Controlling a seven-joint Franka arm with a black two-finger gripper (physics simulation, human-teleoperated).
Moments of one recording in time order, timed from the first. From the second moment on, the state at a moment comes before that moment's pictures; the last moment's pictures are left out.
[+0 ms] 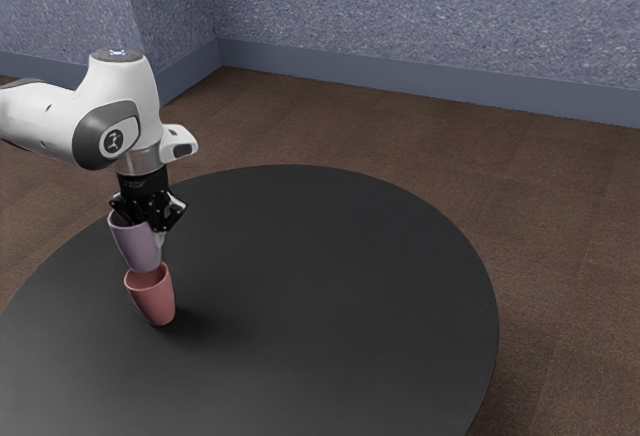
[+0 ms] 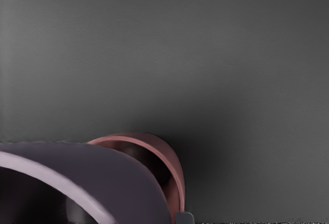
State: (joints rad) arm 0.02 -0.07 0.10 -2.20 0.14 2.09 -0.27
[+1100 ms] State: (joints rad) arm 0.02 -0.06 0.10 -2.24 0.16 2.17 -0.33
